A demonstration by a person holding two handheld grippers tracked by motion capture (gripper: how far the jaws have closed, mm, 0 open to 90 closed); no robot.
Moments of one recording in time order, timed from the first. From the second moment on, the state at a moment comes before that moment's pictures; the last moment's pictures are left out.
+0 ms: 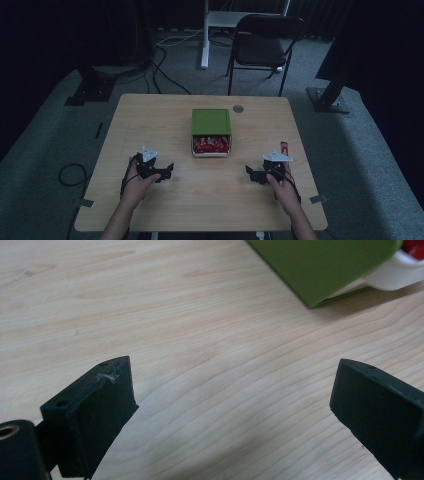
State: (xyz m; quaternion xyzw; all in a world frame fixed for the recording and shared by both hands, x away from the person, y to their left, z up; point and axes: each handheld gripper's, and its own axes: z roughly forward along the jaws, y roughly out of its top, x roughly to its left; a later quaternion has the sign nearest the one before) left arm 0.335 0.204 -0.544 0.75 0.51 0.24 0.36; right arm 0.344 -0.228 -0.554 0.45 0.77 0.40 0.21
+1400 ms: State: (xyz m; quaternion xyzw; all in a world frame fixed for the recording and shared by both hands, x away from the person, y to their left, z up) left arm 0.314 0.237 -0.566 0.71 0.60 0.25 0.28; right arm 0.343 -0.237 -0.572 0.48 0.78 0.34 0.21
